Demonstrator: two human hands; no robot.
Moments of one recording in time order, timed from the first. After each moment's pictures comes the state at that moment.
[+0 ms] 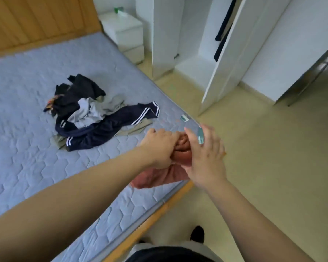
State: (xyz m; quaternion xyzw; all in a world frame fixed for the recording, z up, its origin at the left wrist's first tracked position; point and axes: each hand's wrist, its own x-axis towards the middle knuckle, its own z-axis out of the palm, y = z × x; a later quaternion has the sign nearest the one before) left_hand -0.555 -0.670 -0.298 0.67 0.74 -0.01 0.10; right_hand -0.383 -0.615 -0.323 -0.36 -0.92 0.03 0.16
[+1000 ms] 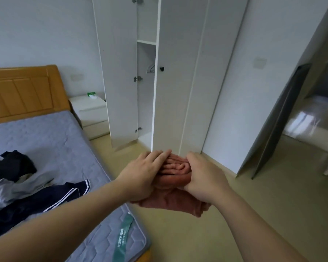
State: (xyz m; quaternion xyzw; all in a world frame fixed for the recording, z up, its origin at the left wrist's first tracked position) left_hand -0.326 -0.221 -0.193 0.68 0.72 0.13 -0.08; right_hand -0.134 -0.118 -0.152 -0.34 -0.93 0.10 0.12
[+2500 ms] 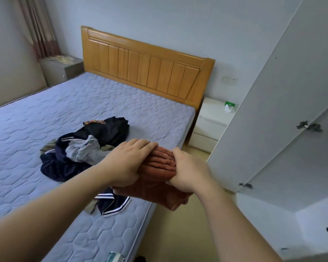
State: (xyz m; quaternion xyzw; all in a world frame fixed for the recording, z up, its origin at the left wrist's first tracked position) left_hand -0.797 -0.030 -0.211 0.22 0.97 0.01 -0.05; right_hand -0.816 0.186 -0.204 0.17 -0.98 0.09 -0.08
